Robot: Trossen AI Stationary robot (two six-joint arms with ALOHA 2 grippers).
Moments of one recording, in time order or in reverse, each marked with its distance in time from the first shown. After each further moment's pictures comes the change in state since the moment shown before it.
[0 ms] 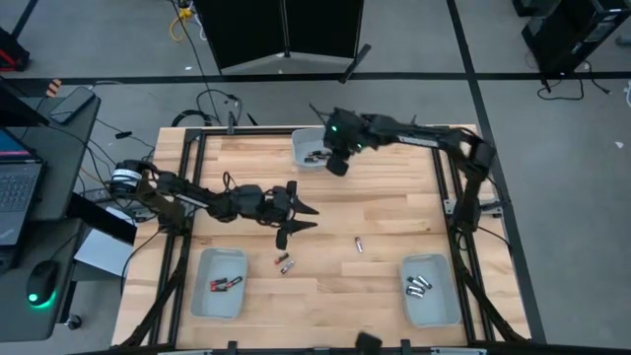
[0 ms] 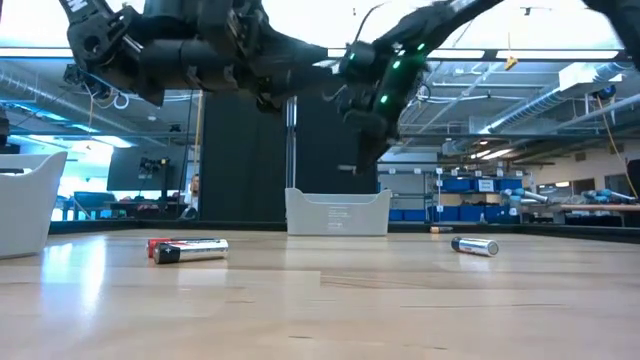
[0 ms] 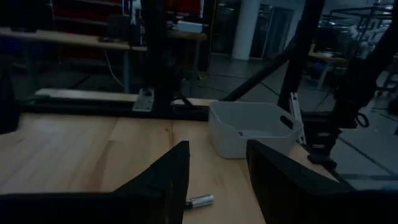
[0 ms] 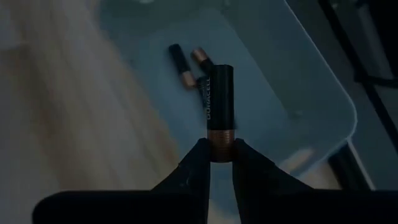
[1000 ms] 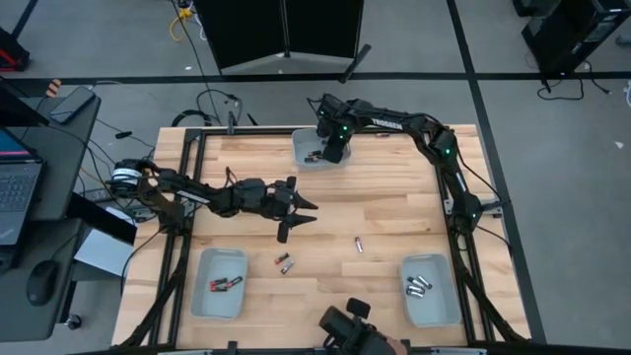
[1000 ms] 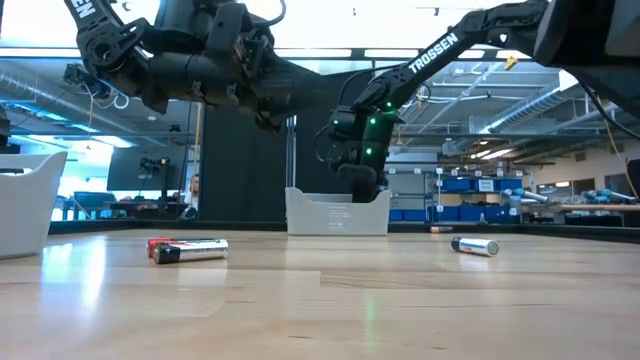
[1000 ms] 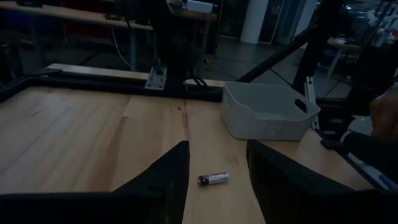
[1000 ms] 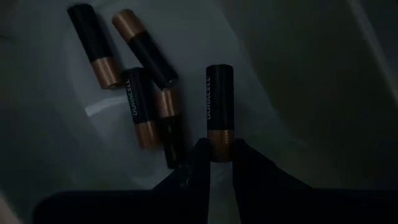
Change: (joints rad) left arm 0.064 0.000 0.000 -0.084 0.042 -0.013; right arm -0.170 0.360 0.283 -0.119 -0.148 -0.166
